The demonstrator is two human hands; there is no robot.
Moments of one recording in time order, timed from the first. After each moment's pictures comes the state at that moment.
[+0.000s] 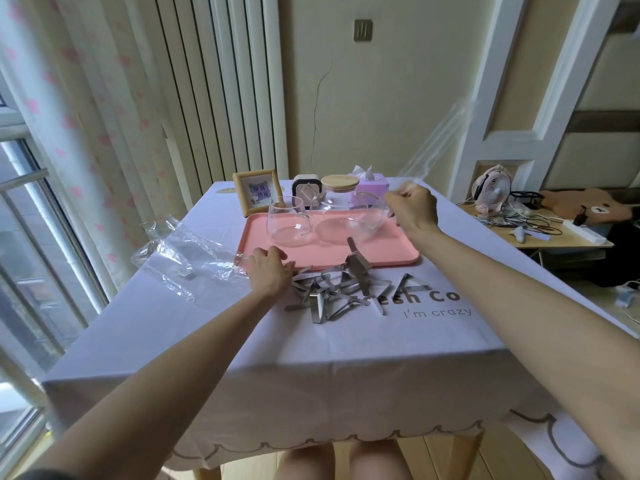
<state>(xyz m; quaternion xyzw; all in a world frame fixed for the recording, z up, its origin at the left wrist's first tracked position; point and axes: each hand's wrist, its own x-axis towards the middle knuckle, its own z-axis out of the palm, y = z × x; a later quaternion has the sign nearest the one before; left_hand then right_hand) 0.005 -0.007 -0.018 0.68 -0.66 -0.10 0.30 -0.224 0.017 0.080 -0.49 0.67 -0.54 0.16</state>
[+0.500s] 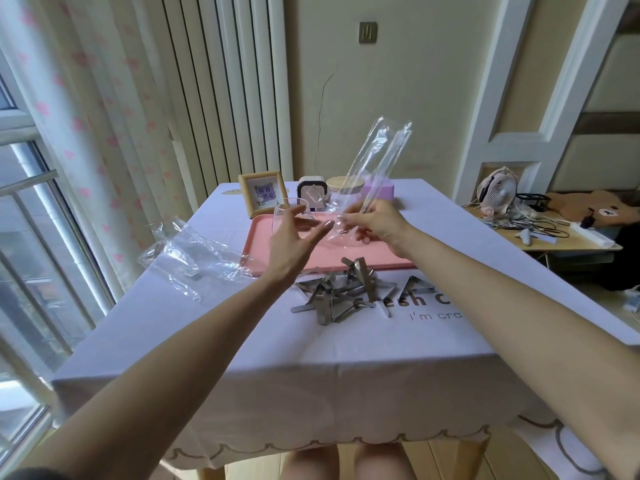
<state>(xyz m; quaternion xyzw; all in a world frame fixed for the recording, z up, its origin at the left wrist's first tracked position) -0.015 0.014 0.032 0.45 -0.68 -0.26 0.52 -0.186 0.015 0.073 -0.59 0.52 -0.47 0.39</state>
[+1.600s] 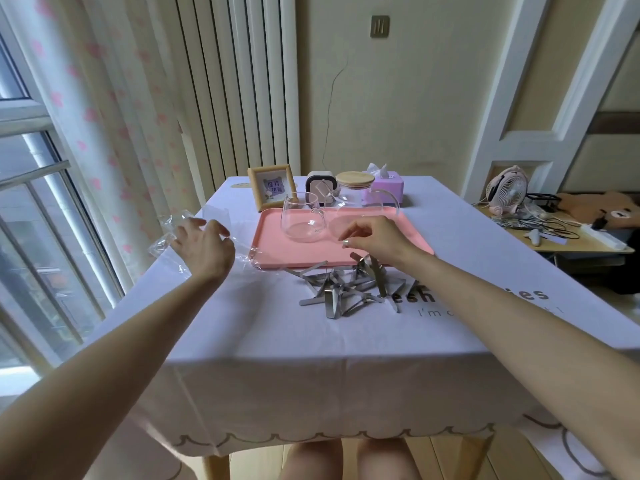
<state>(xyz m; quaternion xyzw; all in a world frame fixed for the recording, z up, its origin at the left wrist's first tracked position) 0.106 -0.006 0.016 0.74 -0.56 0.05 0.37 -0.172 0.032 0.046 -0.70 0.54 -0.38 0.26</state>
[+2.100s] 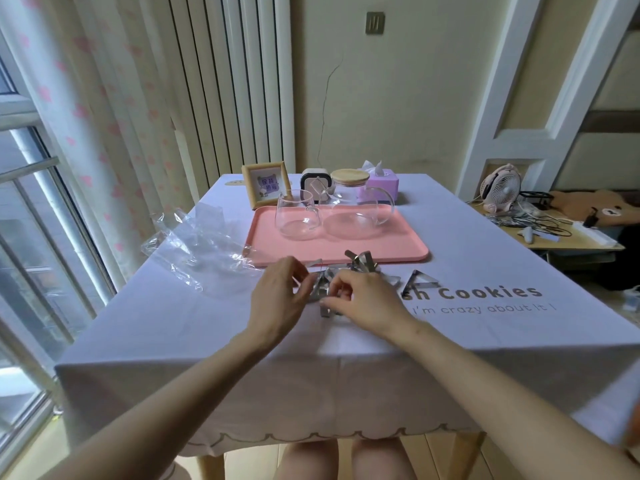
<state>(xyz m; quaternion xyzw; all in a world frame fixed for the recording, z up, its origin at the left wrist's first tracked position) 0.014 0.082 -0.015 0.52 -0.73 -0.08 0.44 -0.143 0.112 0.009 -0.74 0.60 -0.27 0.13</state>
